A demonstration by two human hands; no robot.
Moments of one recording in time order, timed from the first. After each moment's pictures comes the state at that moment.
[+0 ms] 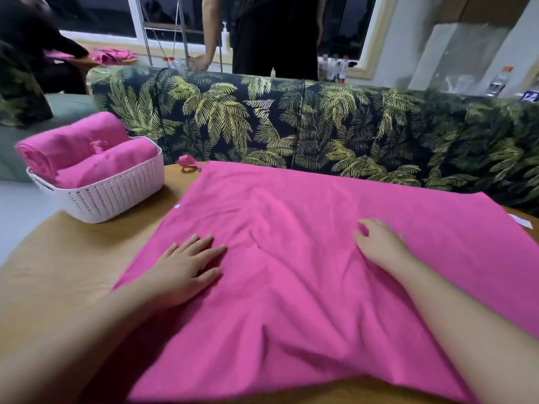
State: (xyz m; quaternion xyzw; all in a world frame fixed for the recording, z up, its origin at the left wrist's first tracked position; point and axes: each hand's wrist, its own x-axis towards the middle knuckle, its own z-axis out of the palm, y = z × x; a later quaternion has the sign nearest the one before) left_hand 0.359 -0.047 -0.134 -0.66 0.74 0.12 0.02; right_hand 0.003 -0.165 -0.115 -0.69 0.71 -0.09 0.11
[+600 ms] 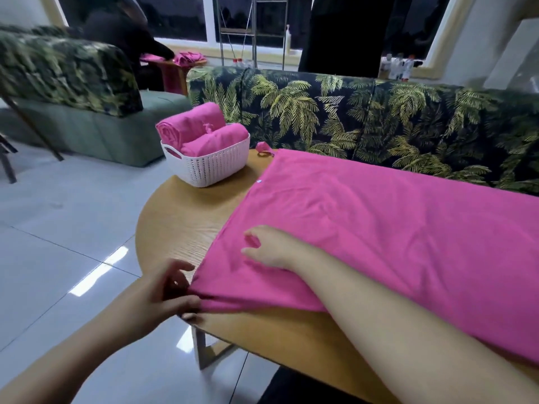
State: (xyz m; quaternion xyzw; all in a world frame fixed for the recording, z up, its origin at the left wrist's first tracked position) left_hand 0.448 0.167 -0.134 -0.69 0.60 0.22 -0.34; right_hand 0.267 -0.005 -0.095 -0.90 0.39 0.02 0.22
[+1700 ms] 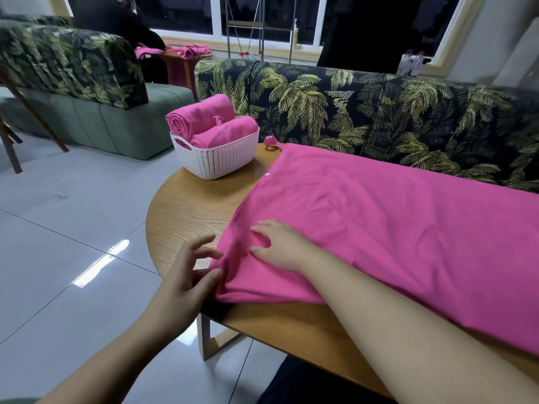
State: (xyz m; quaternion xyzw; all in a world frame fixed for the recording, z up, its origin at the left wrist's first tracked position) left_hand 0.403 0.162 -0.137 -0.57 0.53 0.28 -0.56; right_hand 0.264 -0.003 -0.116 -0.92 0.36 -0.02 0.17
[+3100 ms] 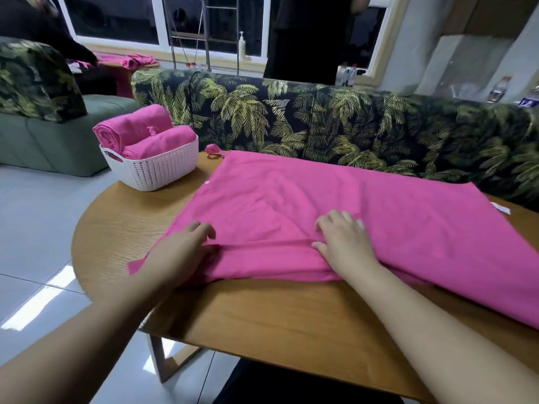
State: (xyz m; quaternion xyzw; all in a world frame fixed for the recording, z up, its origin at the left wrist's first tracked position) left_hand 0.369 0.057 -0.122 -0.68 0.71 0.00 -0.20; right_hand 0.079 -0.012 -0.087 -0.83 0.54 -0.11 -0.09
